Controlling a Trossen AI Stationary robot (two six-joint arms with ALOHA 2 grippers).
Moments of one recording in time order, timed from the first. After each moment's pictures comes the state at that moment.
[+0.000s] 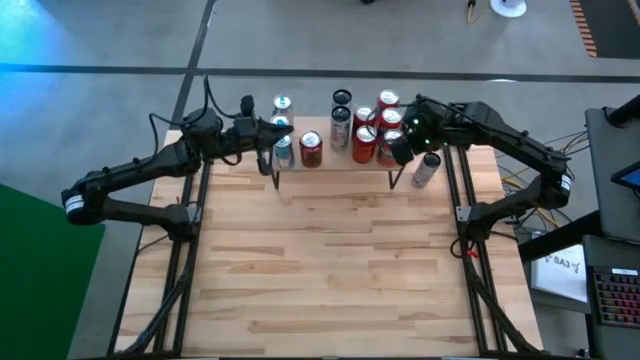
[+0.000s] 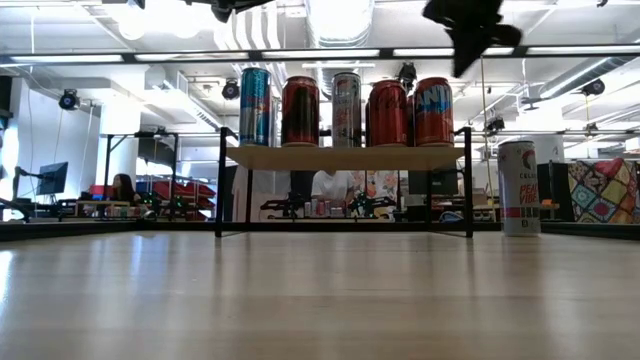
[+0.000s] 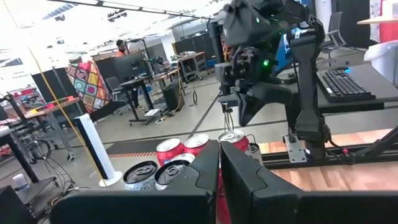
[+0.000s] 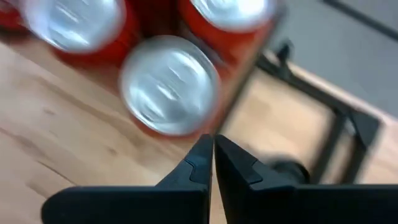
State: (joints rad) left arm 0.43 1.07 0.99 0.15 0.16 0.28; right arm -0.45 1.35 1.59 -1.35 0.26 0.53
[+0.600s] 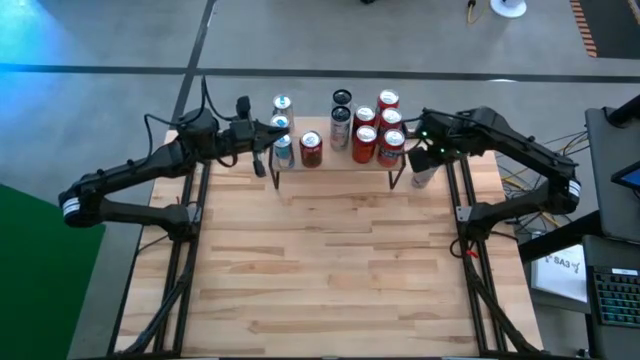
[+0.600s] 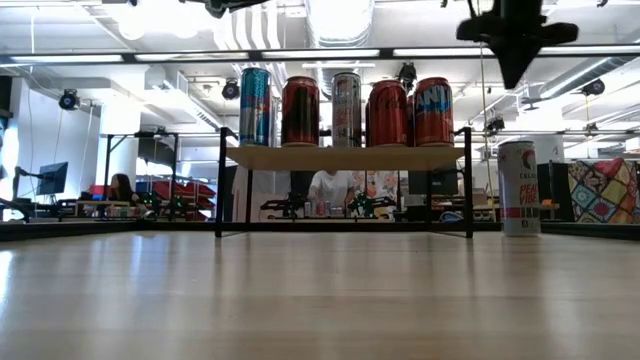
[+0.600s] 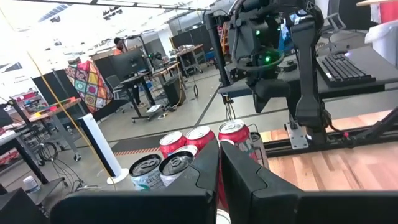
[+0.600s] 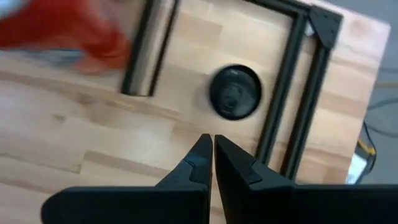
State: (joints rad) left arm 0.43 1.04 0.99 0.08 0.16 0.34; right arm -0.49 1.27 1.47 -1.57 0.25 0.77
